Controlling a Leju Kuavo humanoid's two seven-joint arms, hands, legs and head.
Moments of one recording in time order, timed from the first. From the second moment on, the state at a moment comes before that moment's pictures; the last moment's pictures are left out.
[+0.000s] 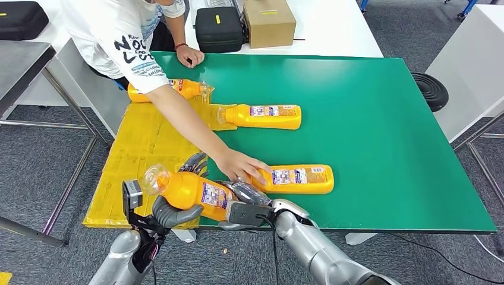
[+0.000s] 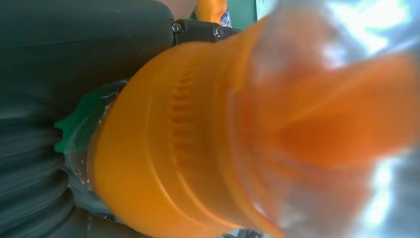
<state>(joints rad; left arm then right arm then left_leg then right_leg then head) -0.18 -0.05 -0.31 -1.16 0.17 -0.55 -0.45 -0.52 0.20 0.50 -0.59 0.66 0.15 -0.70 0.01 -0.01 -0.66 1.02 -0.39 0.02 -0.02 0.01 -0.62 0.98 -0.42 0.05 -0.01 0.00</state>
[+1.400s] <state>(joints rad) -0.15 -0.08 -0.23 -1.25 0.30 -0.49 -0.48 -0.51 0.23 0.42 -0.63 0.61 0.07 -0.66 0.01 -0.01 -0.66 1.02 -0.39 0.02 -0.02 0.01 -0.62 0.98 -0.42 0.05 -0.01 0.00</state>
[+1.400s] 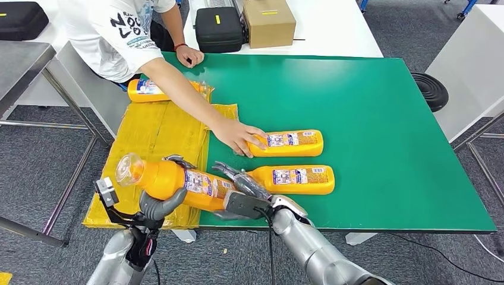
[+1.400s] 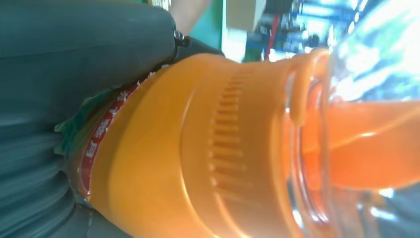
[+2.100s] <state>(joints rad) -0.30 -0.02 -0.15 -1.31 -0.17 -0.14 -0.49 -0.38 0.17 0.38 -1.01 0.68 -0.03 -0.57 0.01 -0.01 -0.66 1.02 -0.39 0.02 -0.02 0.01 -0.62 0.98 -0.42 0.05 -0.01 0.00</state>
